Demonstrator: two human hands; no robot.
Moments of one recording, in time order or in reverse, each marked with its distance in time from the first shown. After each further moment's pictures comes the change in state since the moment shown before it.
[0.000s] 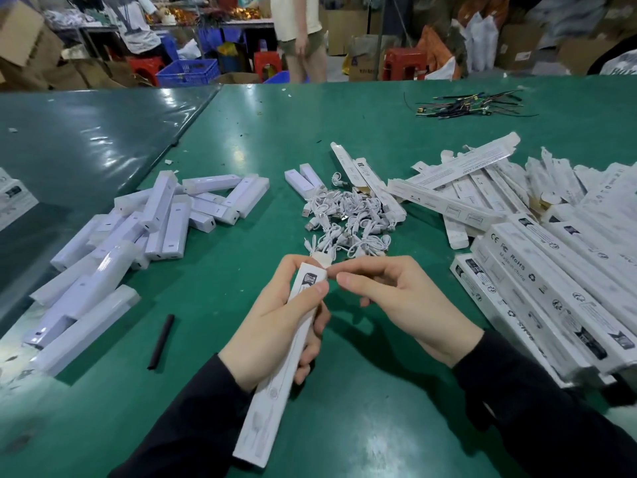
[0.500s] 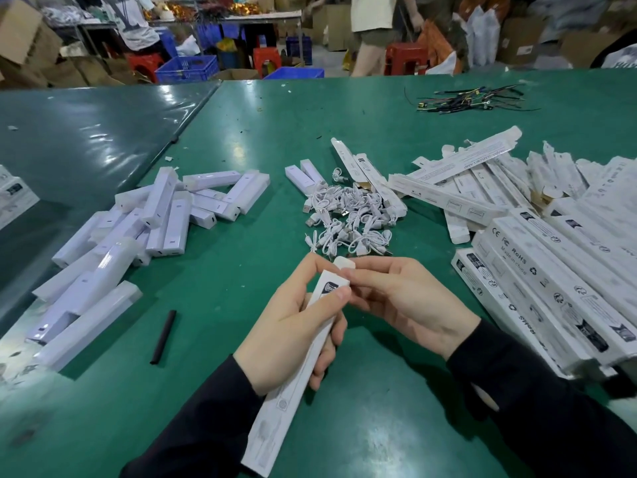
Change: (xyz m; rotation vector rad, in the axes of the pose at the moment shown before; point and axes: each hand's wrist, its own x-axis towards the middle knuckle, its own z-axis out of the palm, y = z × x) left_hand -0.001 -0.008 0.006 0.057 -0.112 0.088; right_hand 0.005 0.003 0.004 0.458 0.049 0.327
